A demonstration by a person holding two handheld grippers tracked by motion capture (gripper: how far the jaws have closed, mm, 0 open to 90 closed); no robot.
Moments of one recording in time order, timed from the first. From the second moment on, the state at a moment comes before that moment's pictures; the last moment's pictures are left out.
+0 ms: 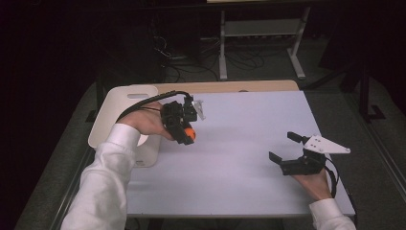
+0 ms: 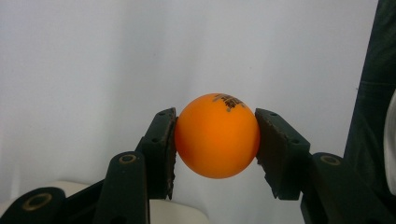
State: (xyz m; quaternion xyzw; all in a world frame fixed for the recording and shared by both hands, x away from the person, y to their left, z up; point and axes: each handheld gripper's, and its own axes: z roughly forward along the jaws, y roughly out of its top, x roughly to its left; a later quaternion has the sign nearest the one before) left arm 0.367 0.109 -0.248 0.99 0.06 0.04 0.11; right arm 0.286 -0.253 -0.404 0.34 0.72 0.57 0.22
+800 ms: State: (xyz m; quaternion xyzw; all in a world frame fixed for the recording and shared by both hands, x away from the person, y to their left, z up) left arm 0.375 0.124 -0.224 0.99 0.06 0.05 0.10; right arm 0.287 -0.253 -0.405 0.34 0.72 0.57 0.22
